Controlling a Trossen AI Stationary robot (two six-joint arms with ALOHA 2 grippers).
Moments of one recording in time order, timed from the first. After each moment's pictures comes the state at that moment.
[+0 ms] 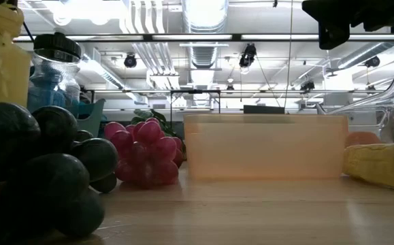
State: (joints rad) left arm -0.65 1.27 1.33 -1.44 -0.27 -0.66; right arm 0.50 0.99 0.25 0.76 0.36 0.00
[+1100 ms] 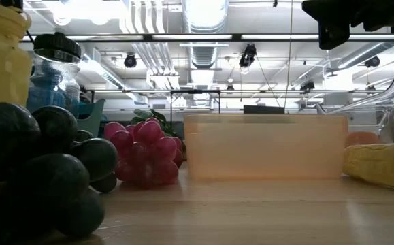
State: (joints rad) left arm -0.65 1.25 1.30 -1.40 -0.31 -0.80; right arm 0.50 0.99 0.25 0.76 0.36 0.00
